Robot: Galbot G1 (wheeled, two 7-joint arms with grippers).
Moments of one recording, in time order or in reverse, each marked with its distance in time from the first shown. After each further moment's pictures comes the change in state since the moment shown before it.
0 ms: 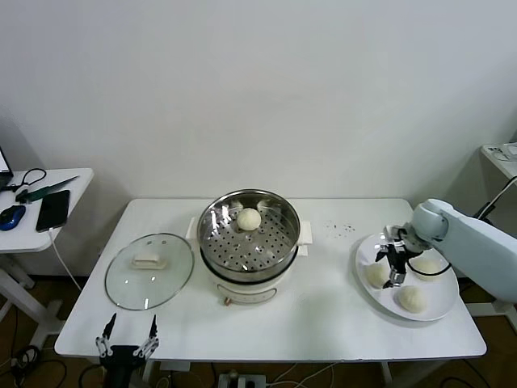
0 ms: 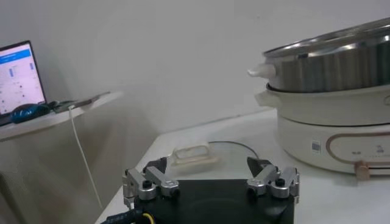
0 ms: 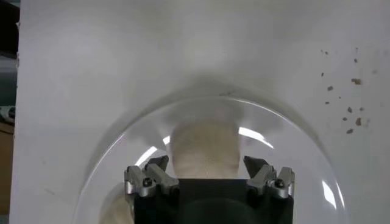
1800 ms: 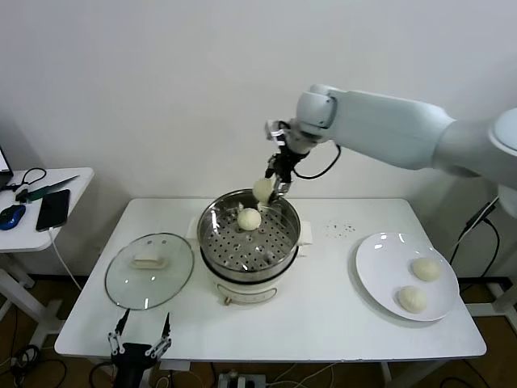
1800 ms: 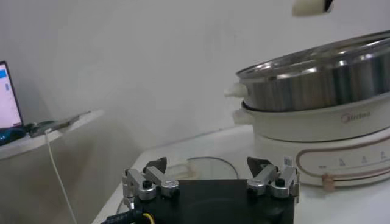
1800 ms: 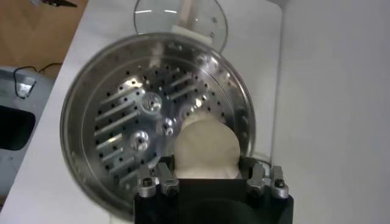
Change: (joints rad) left arm 0.033 0.012 0.054 -0.053 0.046 -0.029 0.005; right arm 0.757 0.646 -0.671 -0.009 0.810 -0.176 0.114
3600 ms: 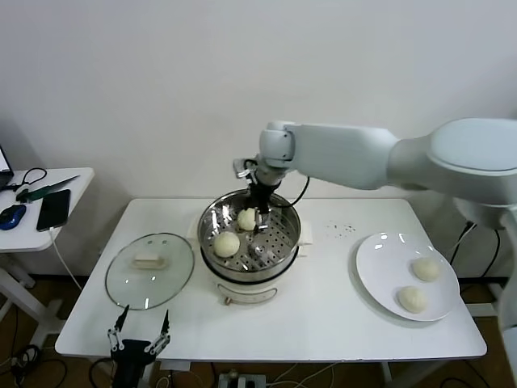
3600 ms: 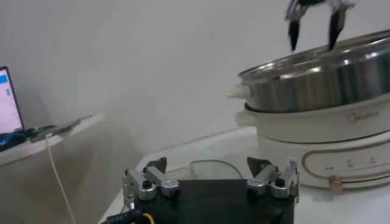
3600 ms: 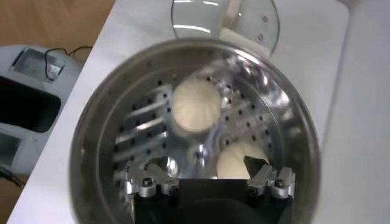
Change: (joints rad) left arm -0.028 0.010 -0.007 0.021 0.002 -0.005 -0.001; right arm 0.026 -0.120 -0.051 0.125 -0.074 0.044 -0.029
